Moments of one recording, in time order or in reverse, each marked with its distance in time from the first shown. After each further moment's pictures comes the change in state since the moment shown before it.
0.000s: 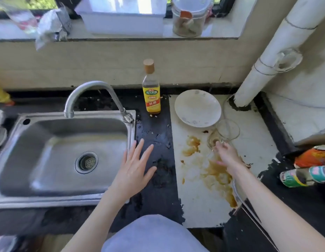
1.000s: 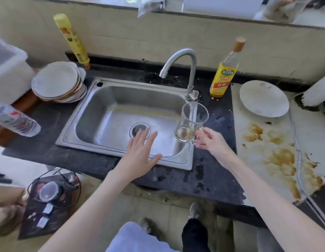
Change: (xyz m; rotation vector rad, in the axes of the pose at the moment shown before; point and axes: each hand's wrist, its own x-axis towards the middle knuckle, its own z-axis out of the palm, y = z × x) left_hand -0.158 -0.148 -0.021 -0.130 0.021 -0.209; right_hand -0.174 -0.014 0.207 -0.035 -0.478 -0.499
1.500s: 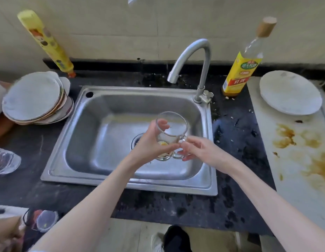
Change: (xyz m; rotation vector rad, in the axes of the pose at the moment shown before) left_hand 0.127 -0.053 0.000 -0.792 -0.059 -0.022; right_hand 0.075 -0.002 0.061 -0.050 -0.346 -0.009
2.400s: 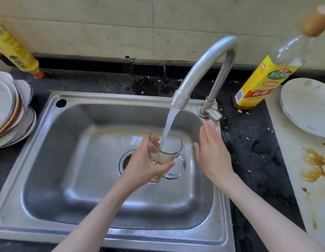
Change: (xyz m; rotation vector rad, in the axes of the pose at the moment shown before) left_hand 0.078 -0.049 -0.002 -0.001 0.070 -0.109; right_hand 0.117 0.063 -0.035 -1.135 0.644 -0.075
